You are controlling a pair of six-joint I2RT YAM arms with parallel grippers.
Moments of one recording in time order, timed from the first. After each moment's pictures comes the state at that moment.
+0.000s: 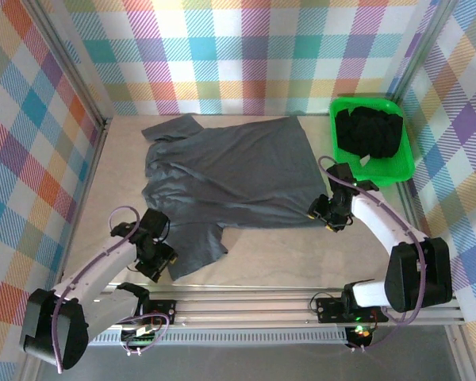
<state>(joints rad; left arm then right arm) -0.34 1.01 0.51 -1.00 0.13 -1.32 0.20 1.35 0.88 -0.86 -0.15 0.72</state>
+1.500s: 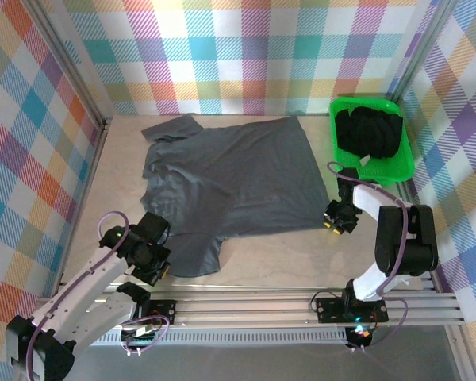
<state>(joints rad) -0.46 0.83 0.63 -1.26 0.10 -1.55 0.03 1.60 0.87 -0.77 -0.07 0.71</state>
